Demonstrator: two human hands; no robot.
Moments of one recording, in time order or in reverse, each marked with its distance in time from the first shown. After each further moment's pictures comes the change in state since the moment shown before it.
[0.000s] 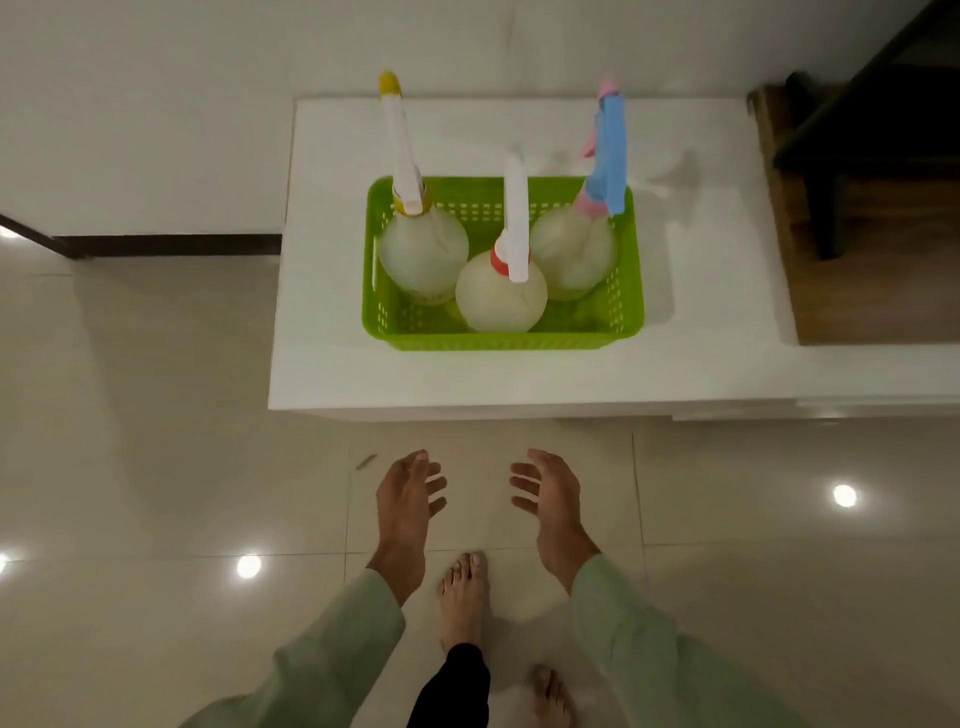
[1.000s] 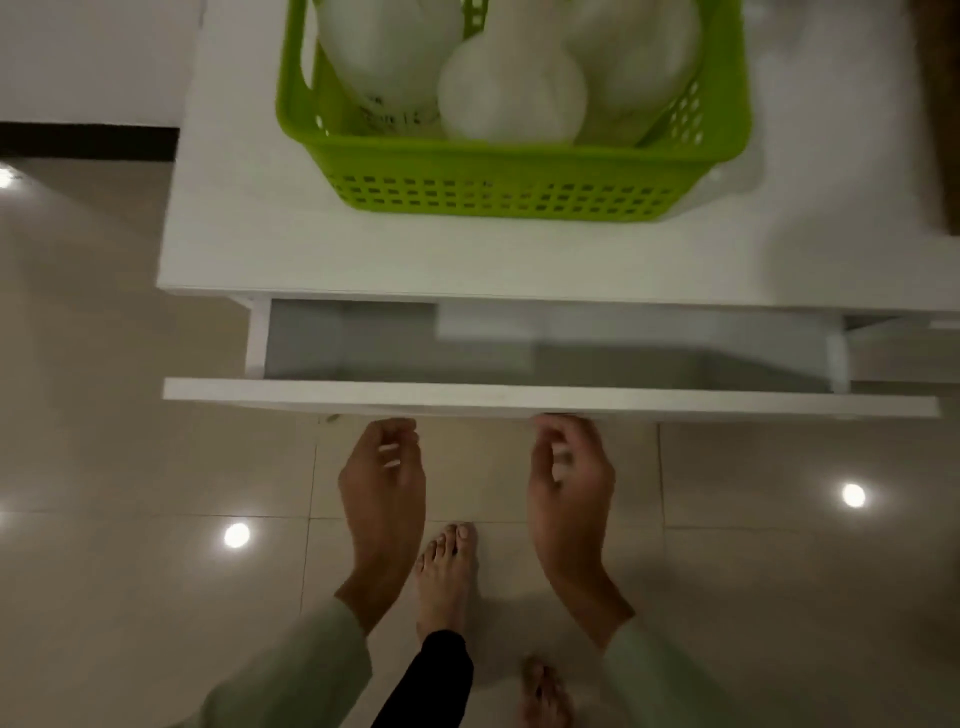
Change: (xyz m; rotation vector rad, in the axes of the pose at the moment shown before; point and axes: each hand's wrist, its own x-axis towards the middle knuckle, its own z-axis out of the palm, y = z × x) left_hand 0.034 -0.091 0.002 0.314 0.214 0.486; right_hand 0.031 0.074 -0.030 -0.439 0.142 -0.916
